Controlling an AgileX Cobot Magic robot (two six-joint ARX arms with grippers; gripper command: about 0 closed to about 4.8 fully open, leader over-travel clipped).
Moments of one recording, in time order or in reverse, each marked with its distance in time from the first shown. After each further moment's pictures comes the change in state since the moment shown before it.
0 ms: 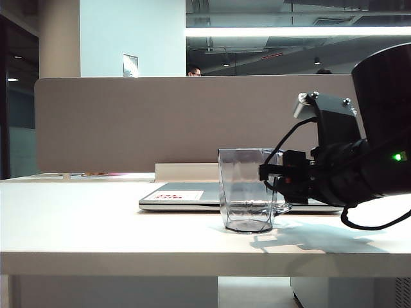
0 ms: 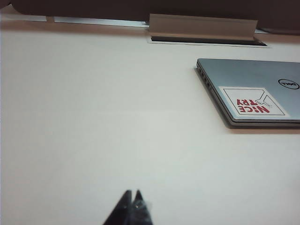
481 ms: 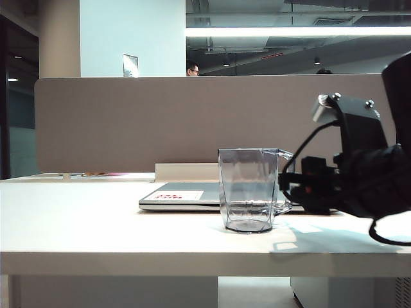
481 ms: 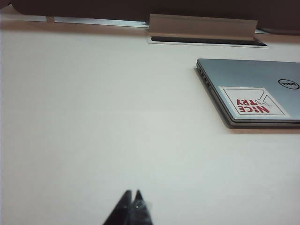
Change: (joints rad) left arm 0.000 0.000 0.000 0.000 0.000 0.000; right arm 0.005 -0.003 -0.120 0.106 0.000 0.000
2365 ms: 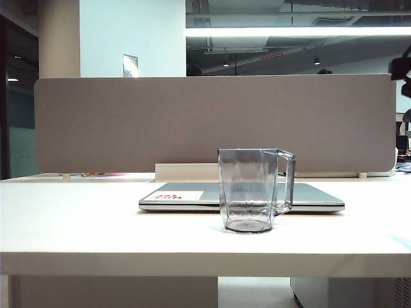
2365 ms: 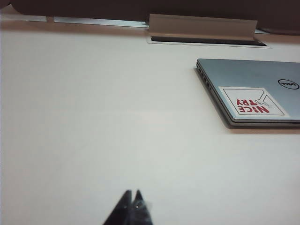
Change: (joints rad) left arm 0.000 0.000 0.000 0.000 0.000 0.000; right arm -0.146 -1.039 -0.258 -0.494 0.047 -0.144
